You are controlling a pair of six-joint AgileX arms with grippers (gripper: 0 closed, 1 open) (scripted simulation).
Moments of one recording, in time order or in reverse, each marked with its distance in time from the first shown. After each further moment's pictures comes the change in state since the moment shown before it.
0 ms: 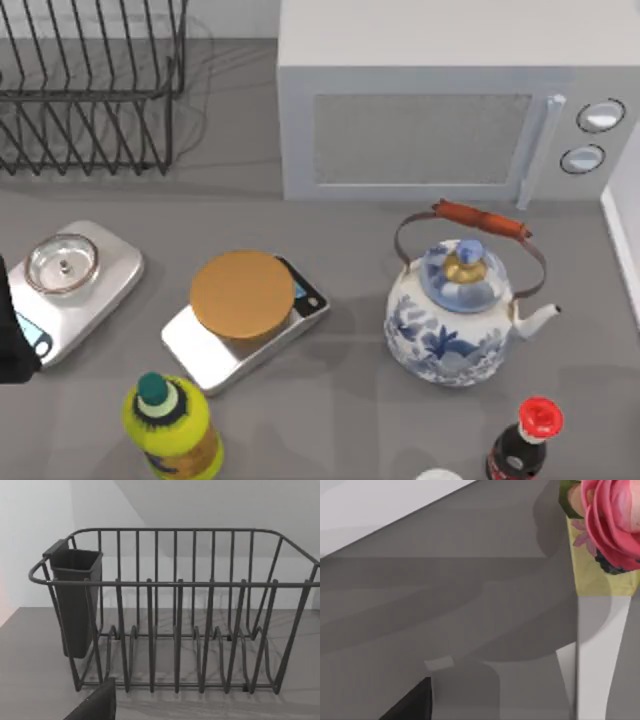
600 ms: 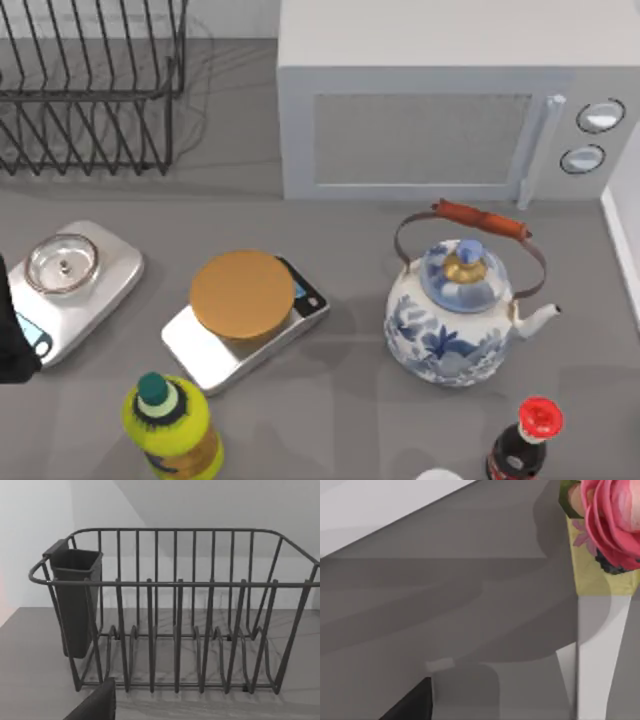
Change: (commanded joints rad) left arm 0.000 0.000 0.000 0.000 0.000 0.000; right arm 0.000 0.000 0.000 0.000 0.000 0.000
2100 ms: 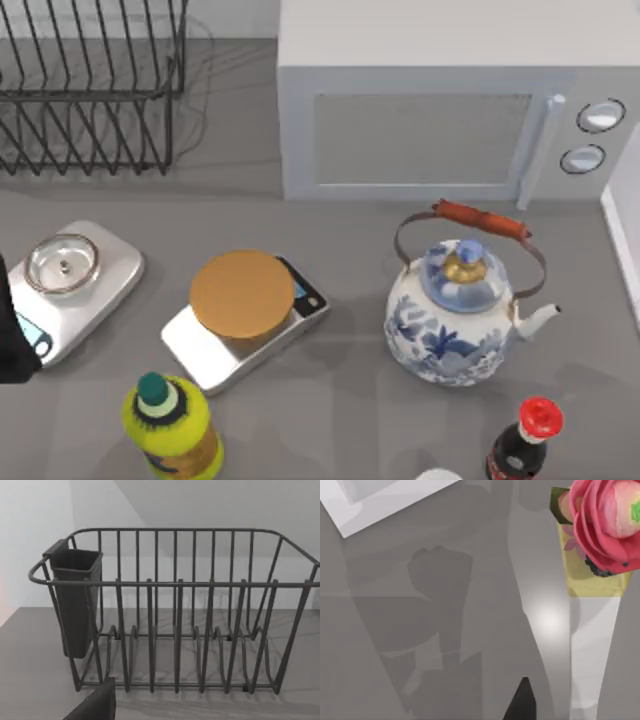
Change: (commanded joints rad) left arm 0.000 0.000 0.000 0.000 0.000 0.000; right arm -0.003 -0.244 0.324 -0.533 0.012 -0.007
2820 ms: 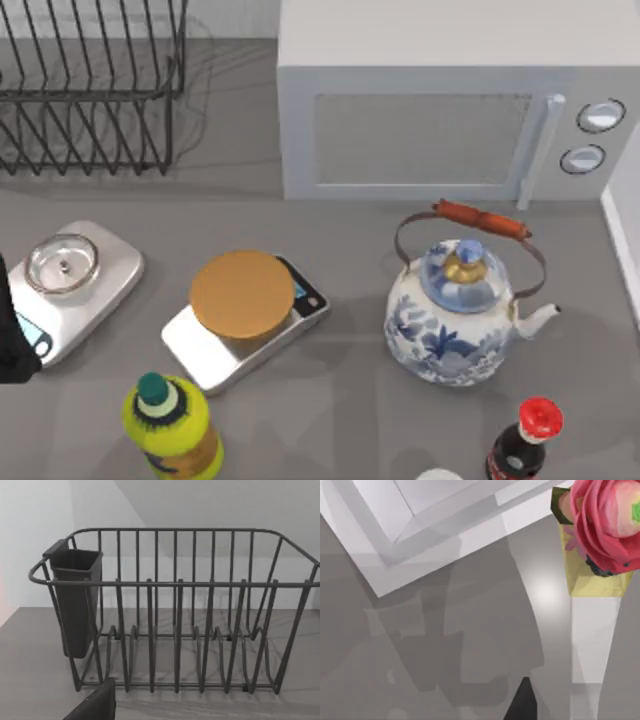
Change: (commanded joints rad) left arm 0.000 0.000 0.000 0.000 0.000 0.000; right arm 0.007 0.247 0.279 -0.115 0.001 0.023
